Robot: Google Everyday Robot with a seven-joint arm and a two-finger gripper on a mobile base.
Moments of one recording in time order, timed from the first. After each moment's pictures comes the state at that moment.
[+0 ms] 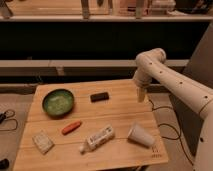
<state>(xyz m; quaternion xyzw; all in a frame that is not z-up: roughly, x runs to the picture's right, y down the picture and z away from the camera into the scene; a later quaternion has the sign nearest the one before) 0.203 0.015 0.832 -0.27 -0.03 -0.03 0.96</state>
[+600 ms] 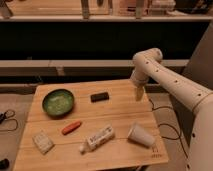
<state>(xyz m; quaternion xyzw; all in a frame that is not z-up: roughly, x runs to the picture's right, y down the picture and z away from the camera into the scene) 0.193 0.013 0.846 -0.27 -0.04 -0.03 0.96</state>
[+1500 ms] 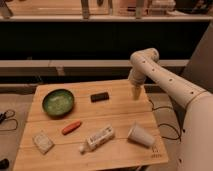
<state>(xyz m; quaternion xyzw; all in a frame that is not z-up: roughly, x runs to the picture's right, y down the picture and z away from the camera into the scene) 0.179 0.007 0.866 -0.28 -0.05 -0.03 0.96</state>
